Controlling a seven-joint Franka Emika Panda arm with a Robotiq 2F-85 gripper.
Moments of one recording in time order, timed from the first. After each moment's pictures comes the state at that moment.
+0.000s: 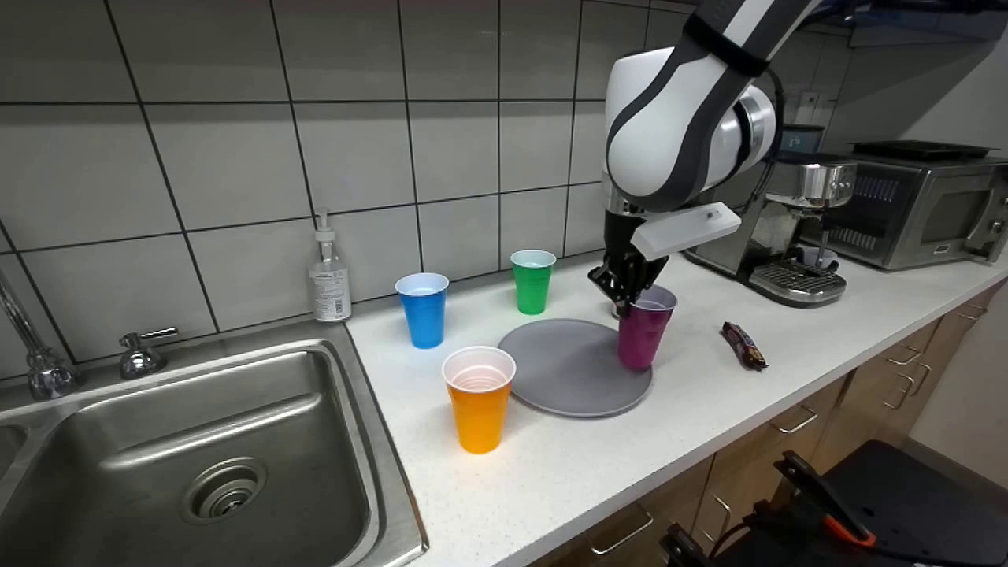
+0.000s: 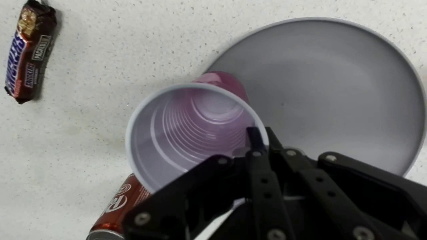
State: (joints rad) arm -0.05 0.03 -0.07 -2.57 -0.29 2.67 0.12
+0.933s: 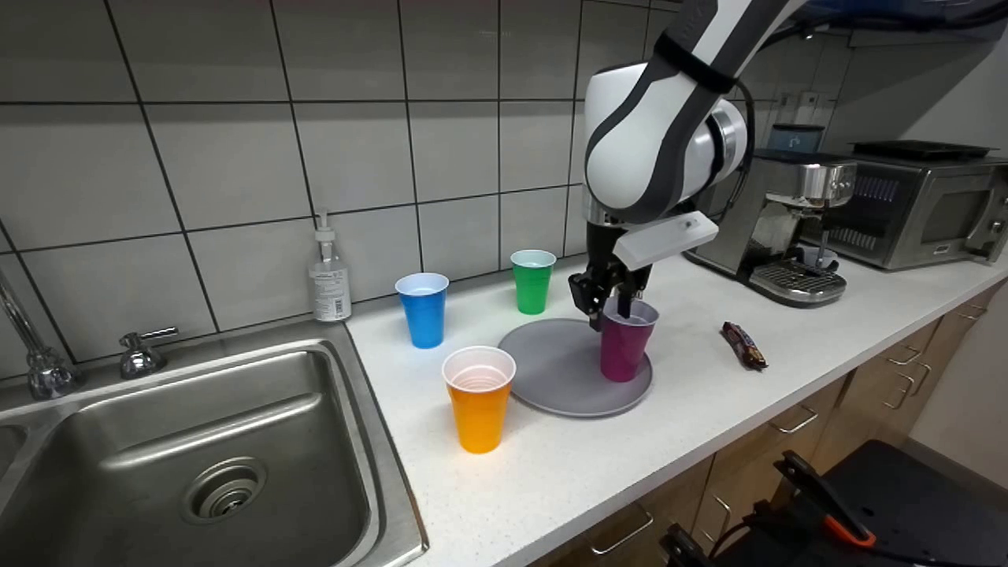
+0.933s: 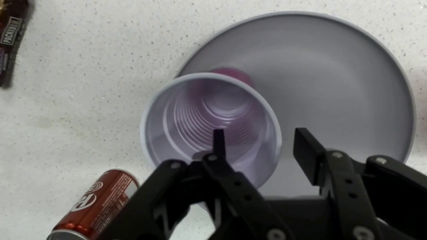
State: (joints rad) arm -0.02 0.09 -0.06 -2.53 -0.29 2.67 0.11
